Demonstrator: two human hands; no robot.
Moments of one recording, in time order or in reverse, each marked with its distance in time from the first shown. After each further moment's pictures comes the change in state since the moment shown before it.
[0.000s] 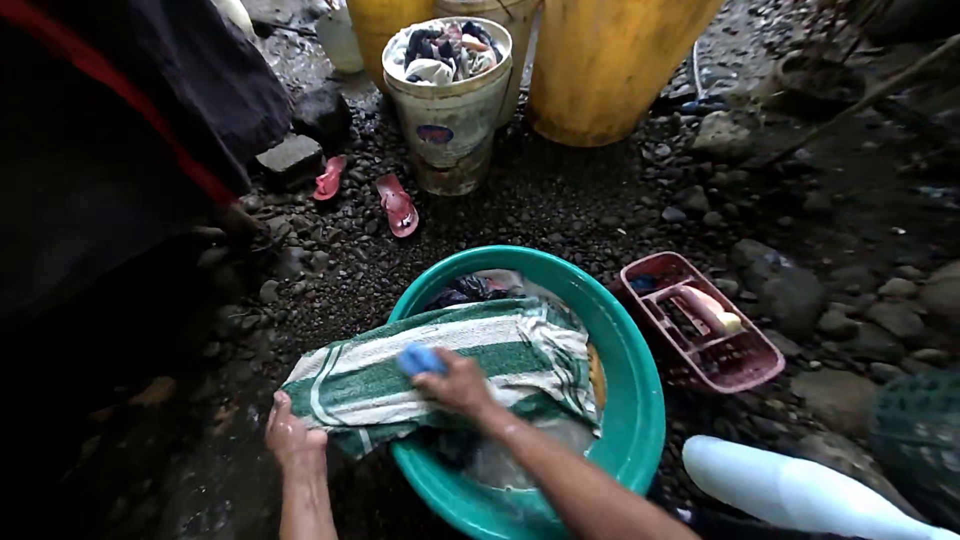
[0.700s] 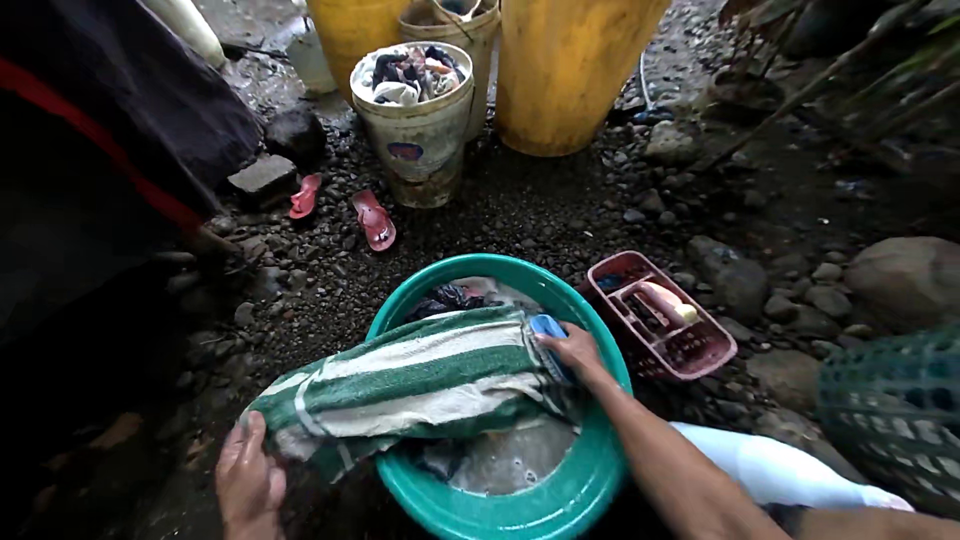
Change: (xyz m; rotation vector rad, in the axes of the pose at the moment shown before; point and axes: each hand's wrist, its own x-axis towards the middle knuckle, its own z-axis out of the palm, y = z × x) left_hand -0.022 0.039 -0.013 0.168 -0.332 0.171; right_hand 0.003 0.121 -0.165 0.067 0.274 0.608
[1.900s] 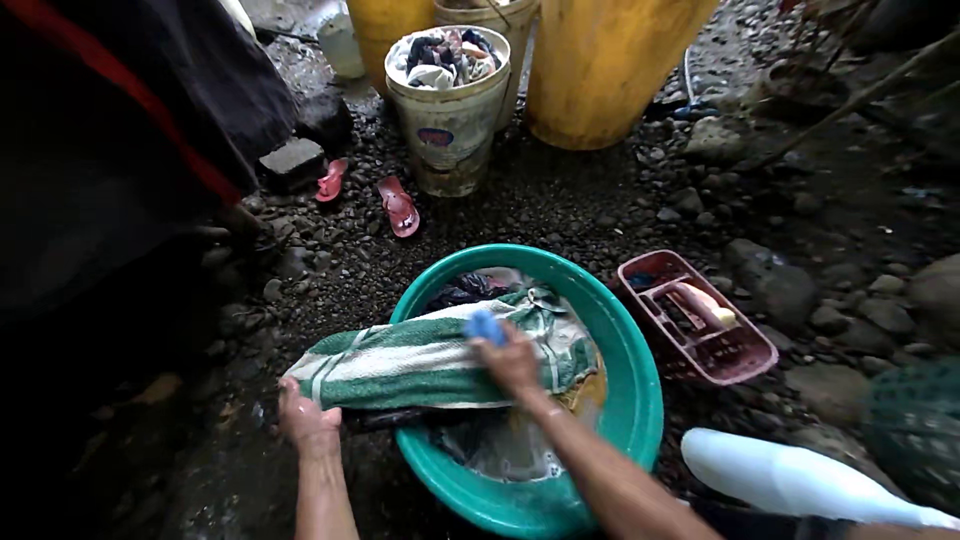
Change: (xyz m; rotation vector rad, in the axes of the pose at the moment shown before) left_hand 0.020 -0.029 0.030 -0.267 0.329 -0.178; right_hand -0.101 -0.069 0.102 -0.034 -0.025 -0.427
